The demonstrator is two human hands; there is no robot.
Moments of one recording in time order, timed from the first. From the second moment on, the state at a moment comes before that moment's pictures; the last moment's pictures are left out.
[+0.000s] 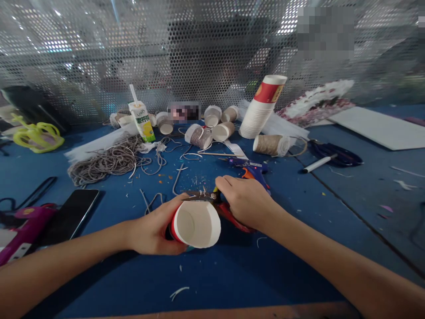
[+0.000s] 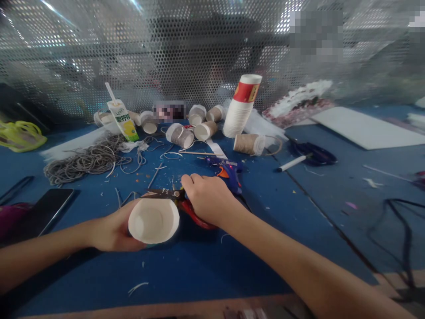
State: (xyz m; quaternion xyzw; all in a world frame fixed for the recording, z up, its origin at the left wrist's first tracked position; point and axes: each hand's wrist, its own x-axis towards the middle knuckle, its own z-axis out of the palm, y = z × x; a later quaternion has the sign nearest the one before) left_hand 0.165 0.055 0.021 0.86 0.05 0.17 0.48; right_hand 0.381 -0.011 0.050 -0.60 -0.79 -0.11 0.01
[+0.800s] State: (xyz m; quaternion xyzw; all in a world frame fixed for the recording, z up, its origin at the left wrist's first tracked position) left_hand 0.168 0.055 0.015 0.79 0.15 0.15 0.57; right_hand 0.389 0.001 0.051 -0.65 -0.76 -0.03 0.03
